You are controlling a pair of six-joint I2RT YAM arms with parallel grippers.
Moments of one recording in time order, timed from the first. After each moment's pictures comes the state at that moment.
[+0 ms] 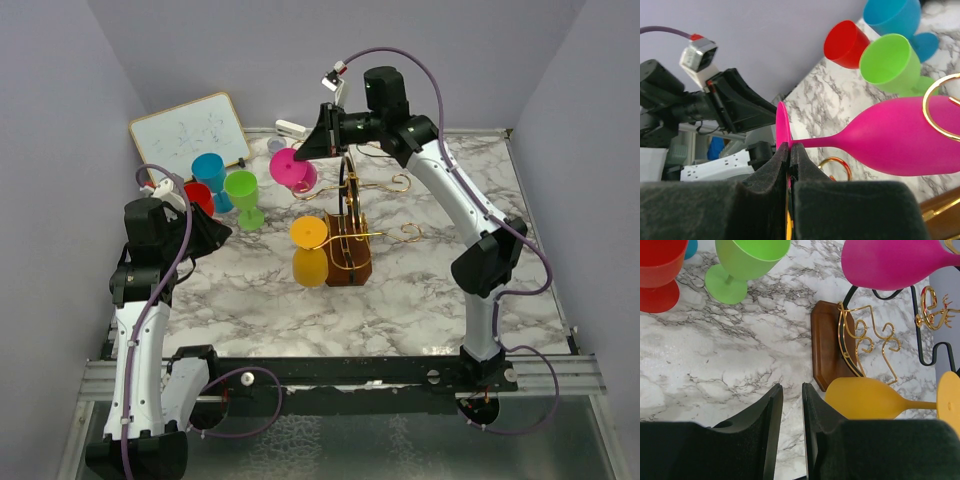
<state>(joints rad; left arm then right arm) 0.08 0.80 0.96 -0.69 0.42 -0.45 0.54 2.02 2.20 -0.55 -0.86 0.51</state>
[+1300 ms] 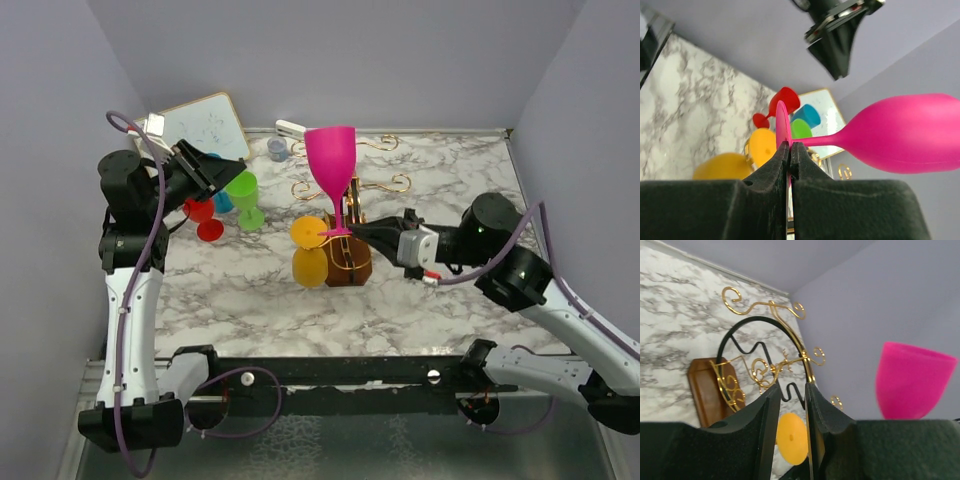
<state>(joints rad) 0.08 1.01 1.26 -0.39 0.71 -0.81 0.85 0.96 1.21 -0.17 -0.62 -0.75</state>
